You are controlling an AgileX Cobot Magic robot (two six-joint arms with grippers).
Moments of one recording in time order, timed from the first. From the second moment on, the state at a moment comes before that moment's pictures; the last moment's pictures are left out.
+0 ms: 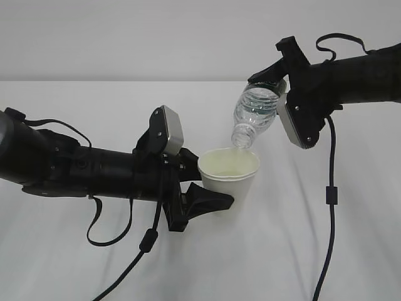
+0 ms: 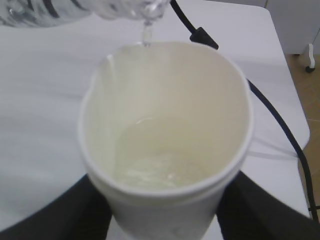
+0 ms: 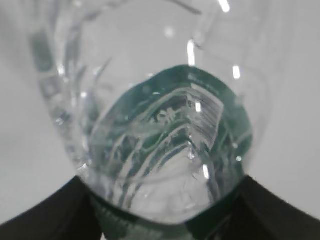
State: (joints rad) left arm -0.48 2.05 -0.94 1.15 -0.93 -0.57; right arm 0.15 1.84 -1.12 -1.40 -0.51 -0.68
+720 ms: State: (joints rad) left arm -0.48 2.05 -0.94 1.15 -0.94 -0.57; right arm 0.15 1.84 -1.12 -1.41 -0.51 -0.70
